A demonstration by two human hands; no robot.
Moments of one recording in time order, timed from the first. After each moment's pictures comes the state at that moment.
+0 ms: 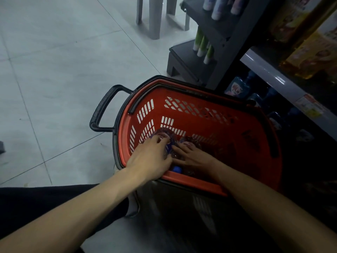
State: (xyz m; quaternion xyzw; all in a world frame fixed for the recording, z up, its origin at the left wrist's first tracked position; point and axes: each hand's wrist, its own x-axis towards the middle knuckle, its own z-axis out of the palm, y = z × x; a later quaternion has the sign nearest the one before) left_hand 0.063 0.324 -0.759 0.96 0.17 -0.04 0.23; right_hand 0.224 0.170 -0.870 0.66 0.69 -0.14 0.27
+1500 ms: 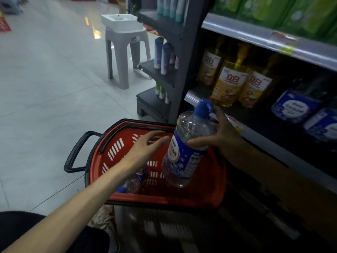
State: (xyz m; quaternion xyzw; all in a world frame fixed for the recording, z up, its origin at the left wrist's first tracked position) left_hand 0.121 0.283 -0.641 0.80 0.11 0.01 0.59; right_hand 0.218 0.065 -0.569 0.75 0.21 -0.22 -0.58
